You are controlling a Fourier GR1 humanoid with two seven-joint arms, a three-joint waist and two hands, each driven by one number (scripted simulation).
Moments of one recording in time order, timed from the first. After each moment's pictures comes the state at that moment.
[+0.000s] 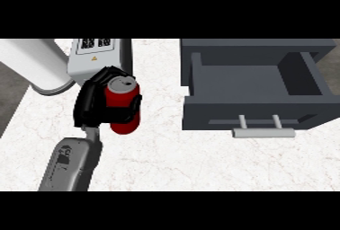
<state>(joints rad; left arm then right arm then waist) -0.36 0.02 0.00 -1.44 0.01 0.12 0.02 0.33 -0.02 -0.27 -2.21 -0.13 0.21 0.08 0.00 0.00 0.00</state>
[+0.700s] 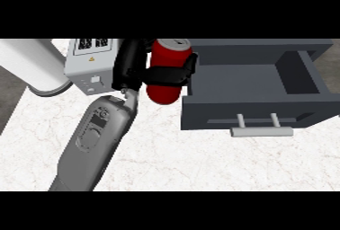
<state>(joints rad) -0.77 0.00 -0.16 -1.33 -0.01 0.34 0.23 0.32 -0.02 -0.30 -2.20 -0.14 0.23 0.08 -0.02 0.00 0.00</state>
